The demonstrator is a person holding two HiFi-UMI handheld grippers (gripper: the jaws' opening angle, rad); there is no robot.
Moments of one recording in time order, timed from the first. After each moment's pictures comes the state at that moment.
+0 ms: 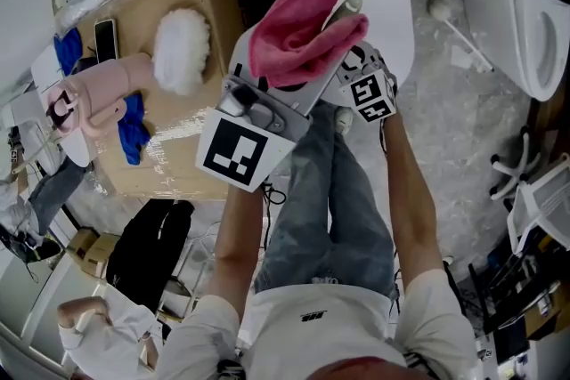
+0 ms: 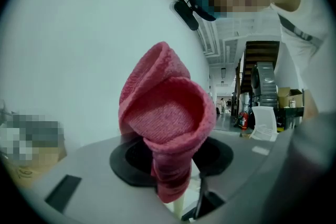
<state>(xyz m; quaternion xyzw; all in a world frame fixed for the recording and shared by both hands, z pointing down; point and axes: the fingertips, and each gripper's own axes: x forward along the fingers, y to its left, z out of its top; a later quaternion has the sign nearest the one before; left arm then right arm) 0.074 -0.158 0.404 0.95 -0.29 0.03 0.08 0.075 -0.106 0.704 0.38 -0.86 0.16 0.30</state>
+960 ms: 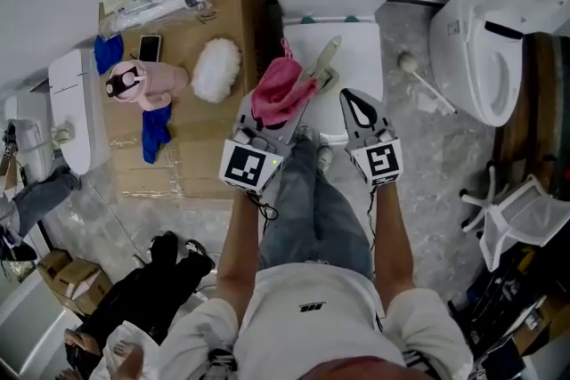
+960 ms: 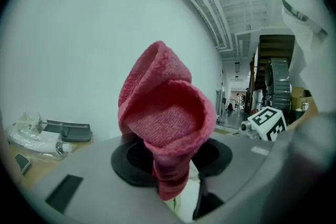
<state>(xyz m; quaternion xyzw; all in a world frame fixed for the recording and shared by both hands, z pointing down) 0.011 -0.093 0.347 0.93 -0.35 0.06 0.09 0.095 -0.073 0.424 0.48 -0.86 0.09 0.13</state>
